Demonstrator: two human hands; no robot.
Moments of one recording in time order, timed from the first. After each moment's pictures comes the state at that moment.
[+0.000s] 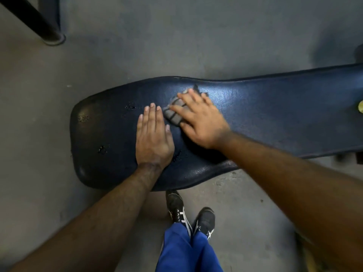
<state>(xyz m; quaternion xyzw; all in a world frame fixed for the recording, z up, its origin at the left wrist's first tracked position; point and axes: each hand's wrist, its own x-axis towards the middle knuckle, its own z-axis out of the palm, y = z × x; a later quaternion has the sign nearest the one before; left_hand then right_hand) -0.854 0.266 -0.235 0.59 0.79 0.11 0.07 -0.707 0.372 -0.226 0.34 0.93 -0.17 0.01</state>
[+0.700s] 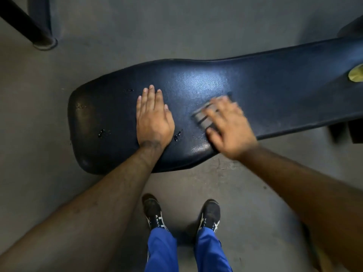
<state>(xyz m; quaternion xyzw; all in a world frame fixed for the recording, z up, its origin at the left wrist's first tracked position) -0.858 0.262 -0.240 0.60 0.78 0.17 0.08 -0.633 0.284 -0.232 0.46 0.88 -0.14 -0.02</state>
